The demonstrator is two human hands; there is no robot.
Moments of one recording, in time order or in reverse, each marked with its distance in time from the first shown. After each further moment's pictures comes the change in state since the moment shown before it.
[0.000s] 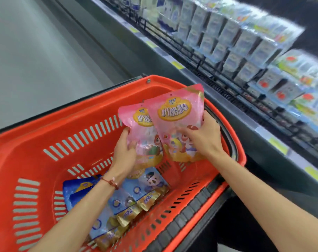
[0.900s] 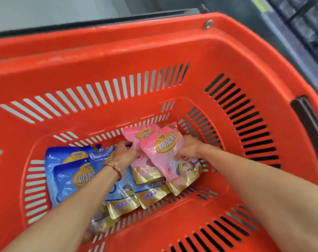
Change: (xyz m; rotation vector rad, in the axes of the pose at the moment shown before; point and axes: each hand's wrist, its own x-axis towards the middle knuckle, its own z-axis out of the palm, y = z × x) left_hand 0.050 -0.198 0.047 -0.050 0.003 -0.792; right_hand 0.073 0.171 0.165 -0.714 -1.047 0.353
